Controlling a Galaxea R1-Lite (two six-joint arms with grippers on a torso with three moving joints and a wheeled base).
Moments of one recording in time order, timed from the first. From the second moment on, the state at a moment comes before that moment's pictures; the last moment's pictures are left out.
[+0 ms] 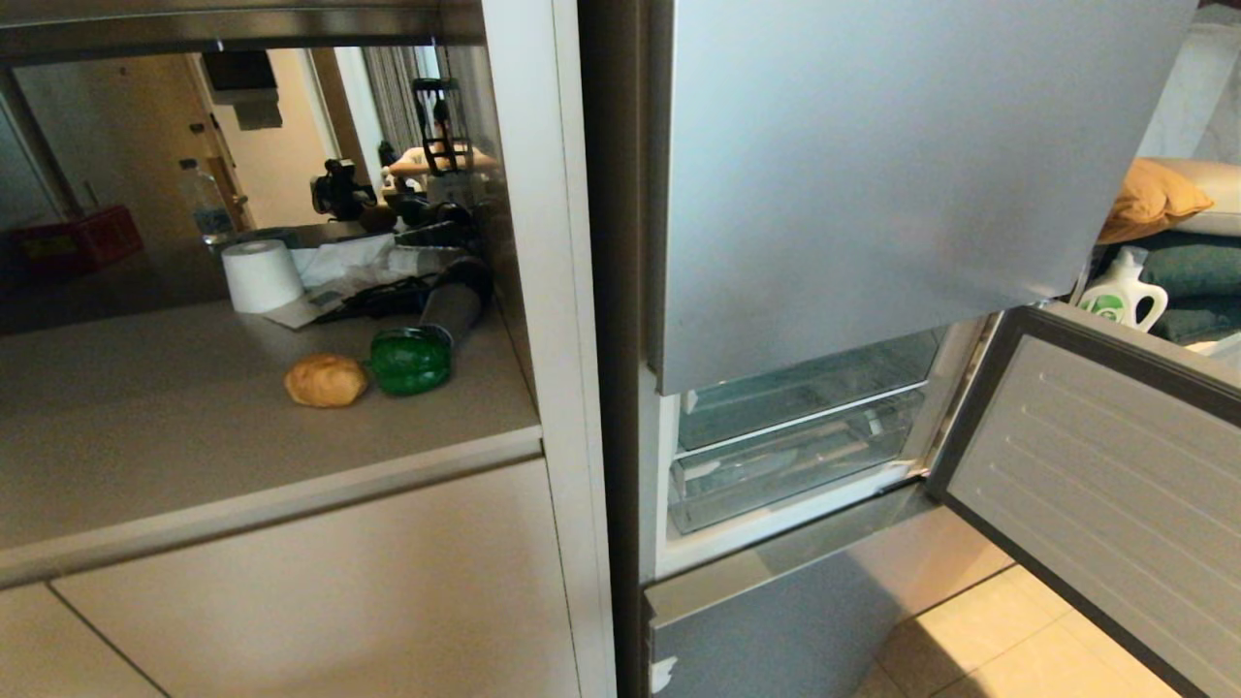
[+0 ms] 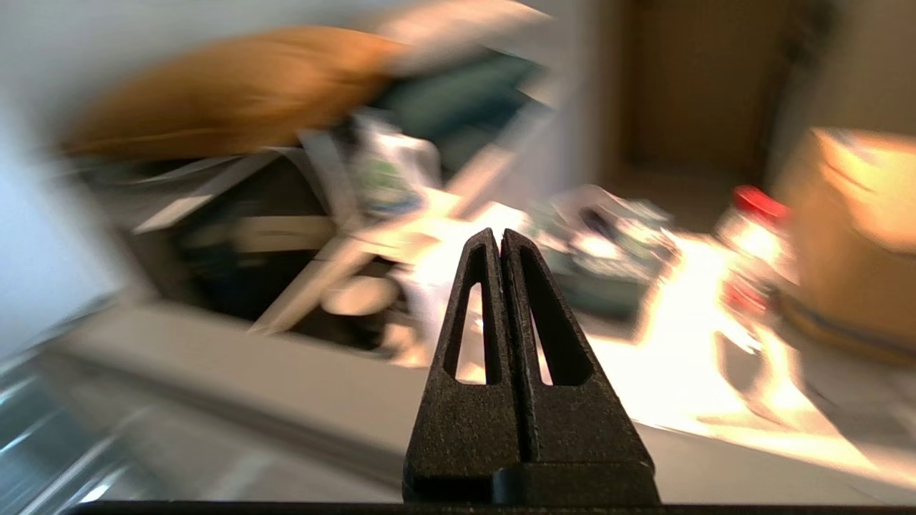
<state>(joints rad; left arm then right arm) 0.00 0.00 0.00 0.00 0.00 -0.01 -1.13 1.40 -0.70 -0.85 0.33 0.23</state>
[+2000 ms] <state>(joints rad) 0.00 0.00 0.00 0.00 0.00 -0.01 -1.74 1.95 -1.12 -0.48 0.96 0.45</state>
